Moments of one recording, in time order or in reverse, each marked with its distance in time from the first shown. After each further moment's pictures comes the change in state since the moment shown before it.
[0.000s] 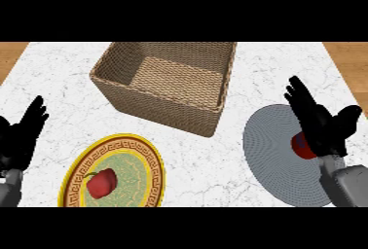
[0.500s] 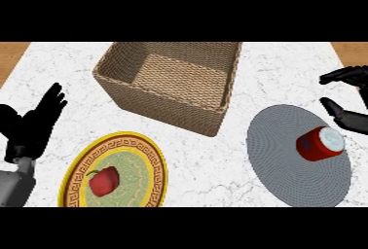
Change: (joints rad) left arm -0.075 -0.043 -0.016 -0.042 0.038 -0.066 0.012; right arm -0.069 -0.220 -0.195 0.019 0.002 0.373 -0.387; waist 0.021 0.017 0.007
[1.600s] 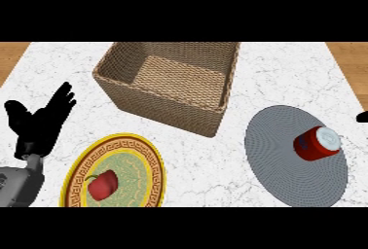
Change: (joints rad) left arm -0.022 -0.052 0.013 0.008 -0.022 -0.040 0.033; right arm -0.186 -0.330 0.062 -0.212 0.417 0.041 0.709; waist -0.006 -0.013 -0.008
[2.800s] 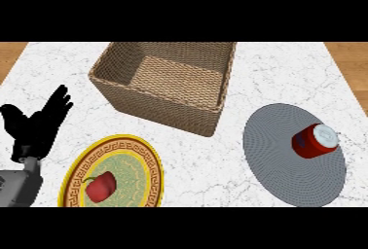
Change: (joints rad) left arm 0.020 -0.036 0.068 0.020 -0.043 -0.049 -0.016; right arm 0.316 -0.043 -0.453 0.008 -0.272 0.502 -0.084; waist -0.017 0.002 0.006
